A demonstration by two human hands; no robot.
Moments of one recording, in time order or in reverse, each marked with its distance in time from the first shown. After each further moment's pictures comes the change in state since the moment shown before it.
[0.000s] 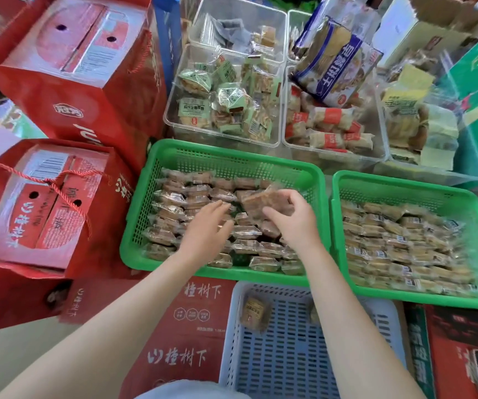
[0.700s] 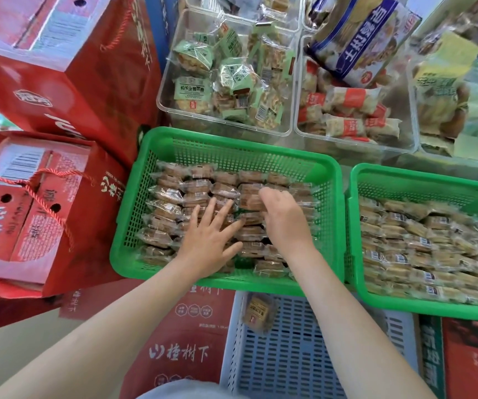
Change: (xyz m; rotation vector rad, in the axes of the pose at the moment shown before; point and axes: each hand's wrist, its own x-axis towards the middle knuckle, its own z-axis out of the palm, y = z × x) left_hand 0.029 -0.038 0.035 0.717 -0.214 0.145; right_hand 0.043 0.031 0.042 -0.613 -0.035 -0.485
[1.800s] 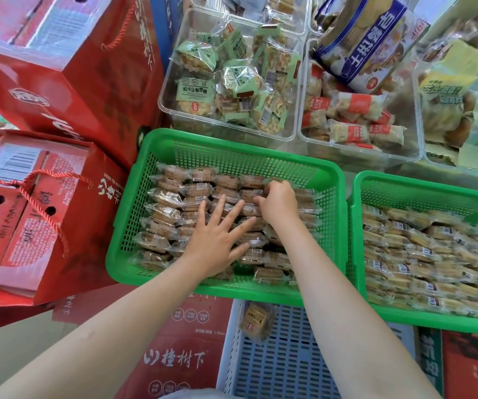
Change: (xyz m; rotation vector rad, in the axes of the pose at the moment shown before) left_hand 0.022 0.003 0.006 0.027 0.079 0.070; right_hand 0.072 0.013 0.030 0.044 -0.236 0.559
